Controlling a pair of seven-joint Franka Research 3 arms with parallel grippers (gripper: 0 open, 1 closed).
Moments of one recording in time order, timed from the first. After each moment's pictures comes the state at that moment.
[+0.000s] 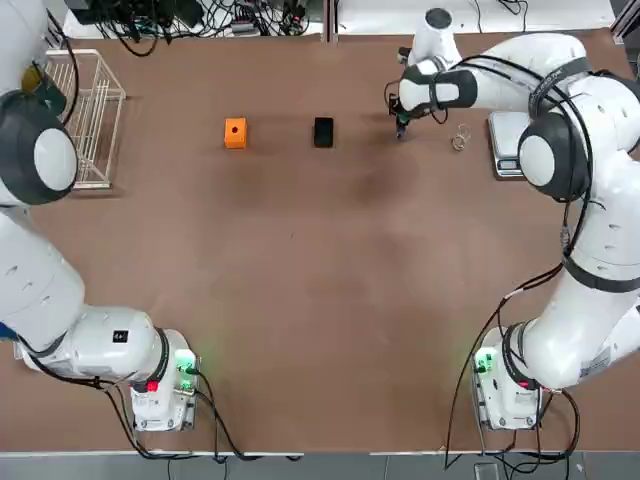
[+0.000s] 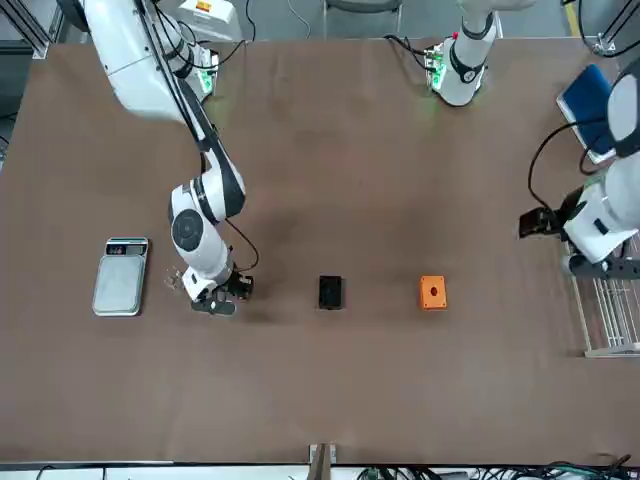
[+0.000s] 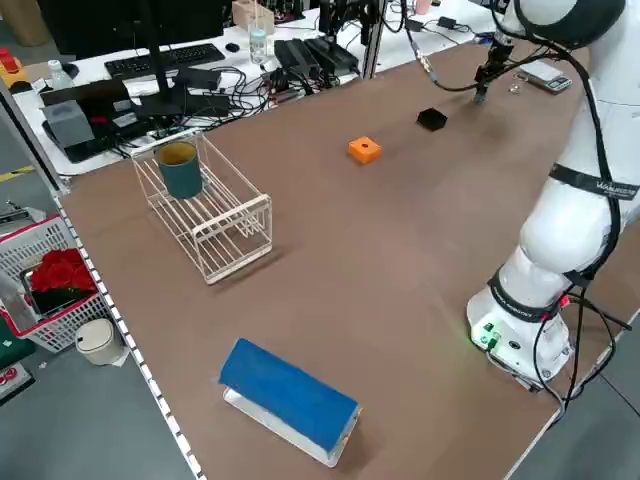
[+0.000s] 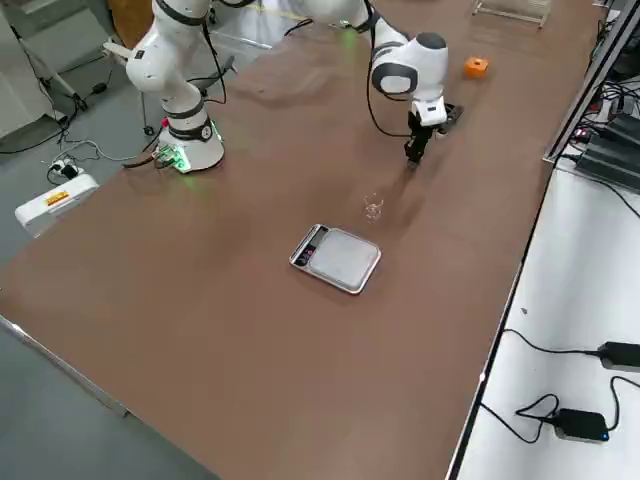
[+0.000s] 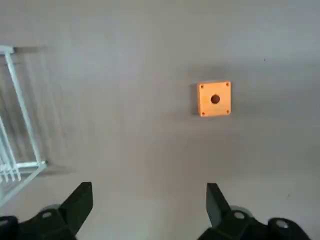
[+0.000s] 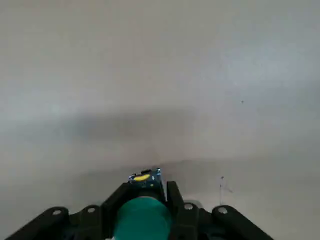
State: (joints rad) left arm -0.04 0.29 -0.05 -1.46 0.01 1.66 0.00; right arm 0.34 0.61 0.06 -1.71 -0.01 2.38 0.51
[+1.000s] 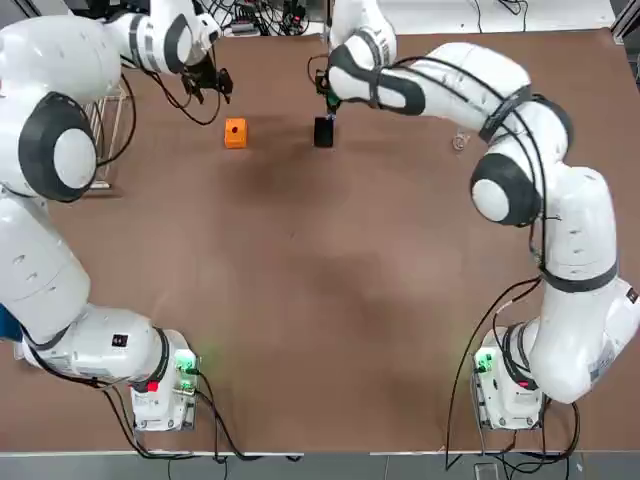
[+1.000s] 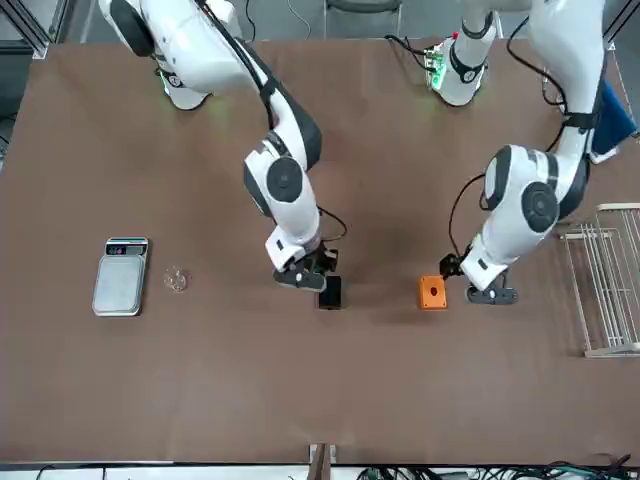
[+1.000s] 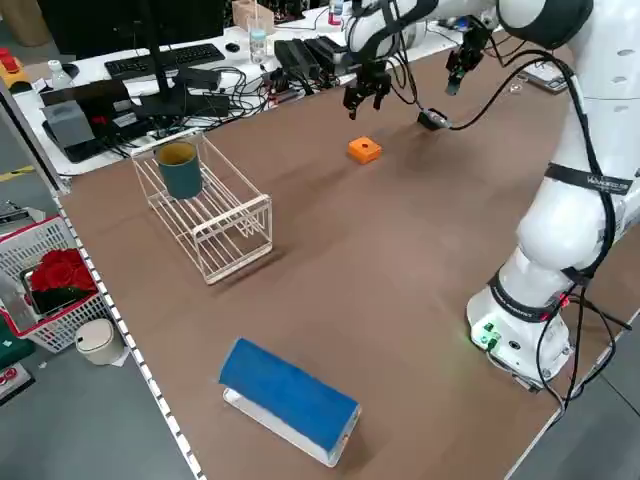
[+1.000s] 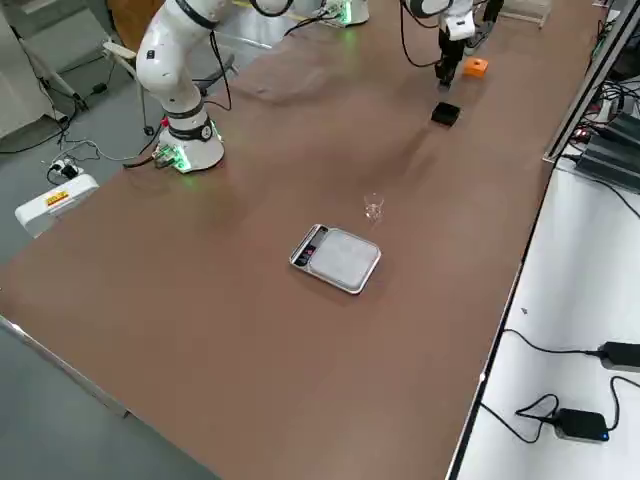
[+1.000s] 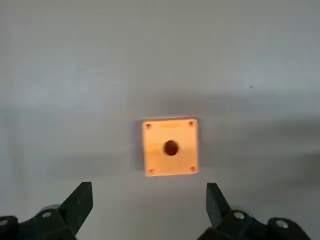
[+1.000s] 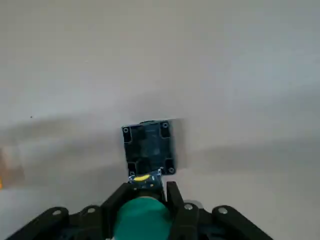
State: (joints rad) left arm -0.13 0.39 -0.14 -1.90 0.01 2.34 -0.23; right arm 0.63 0.84 0.11 -1.15 -0.04 2.17 0.91
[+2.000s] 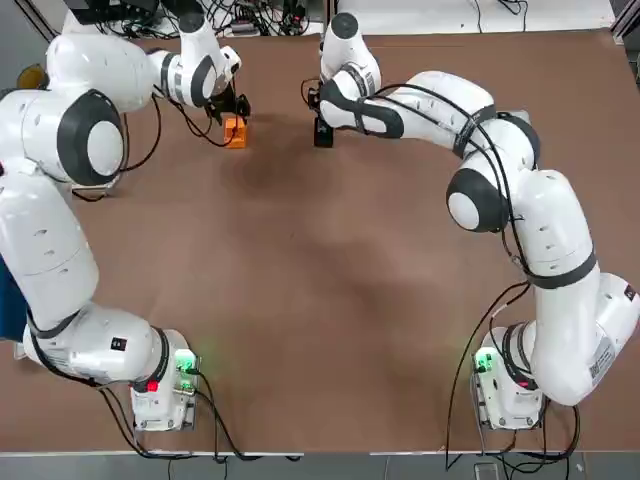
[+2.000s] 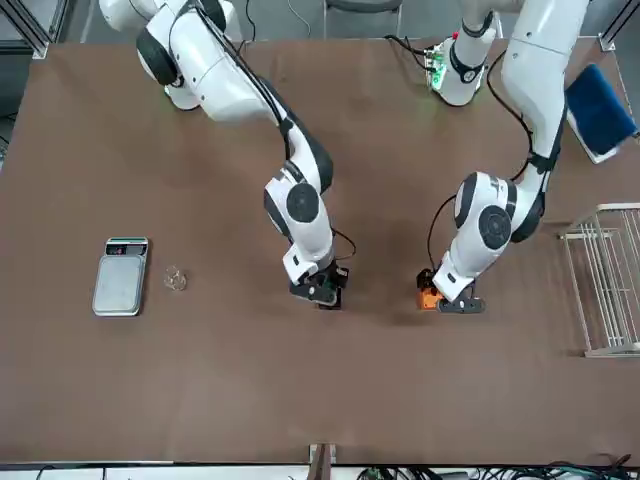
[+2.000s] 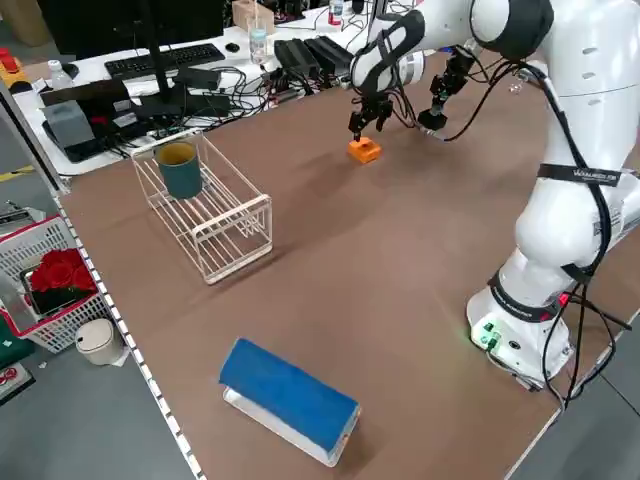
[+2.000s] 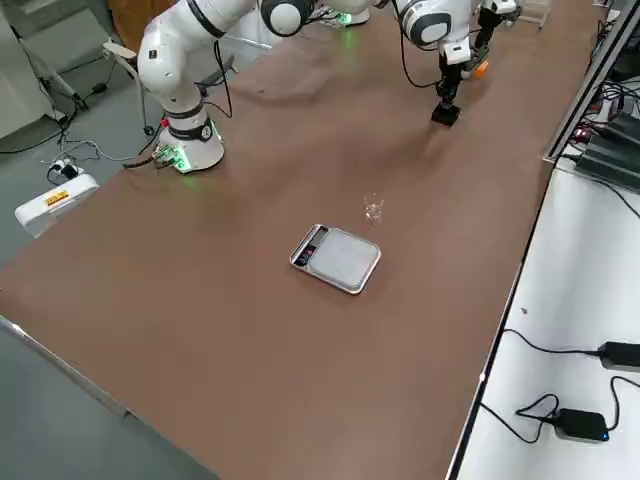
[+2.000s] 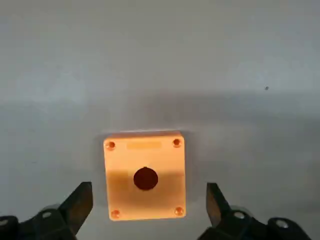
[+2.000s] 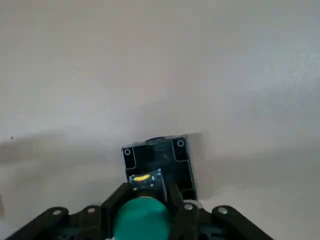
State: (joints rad) left arm -0.16 0.55 -0.13 -1.90 0.07 2.50 -0.29; right arm 0.67 0.98 0.07 -1.07 -0.05 2.27 0.96
